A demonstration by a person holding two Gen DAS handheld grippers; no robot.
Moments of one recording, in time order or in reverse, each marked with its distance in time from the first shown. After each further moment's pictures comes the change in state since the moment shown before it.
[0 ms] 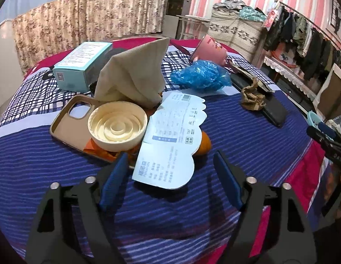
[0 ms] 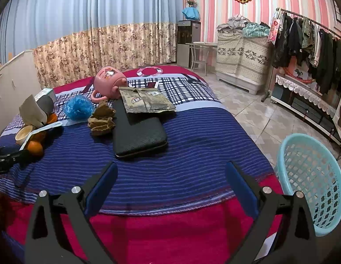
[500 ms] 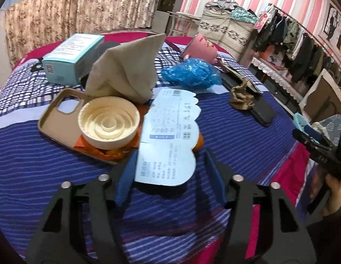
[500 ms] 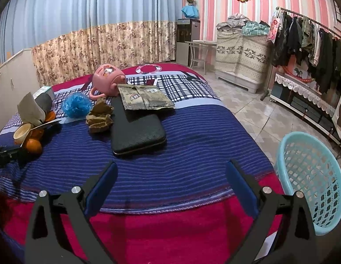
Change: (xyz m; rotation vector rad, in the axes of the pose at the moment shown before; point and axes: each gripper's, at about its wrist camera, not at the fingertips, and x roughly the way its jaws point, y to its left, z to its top) left arm 0.003 0.007 0.001 -0.037 0.028 -0.114; right arm 0.003 0.001 -0.002 -0.002 0.011 -0.006
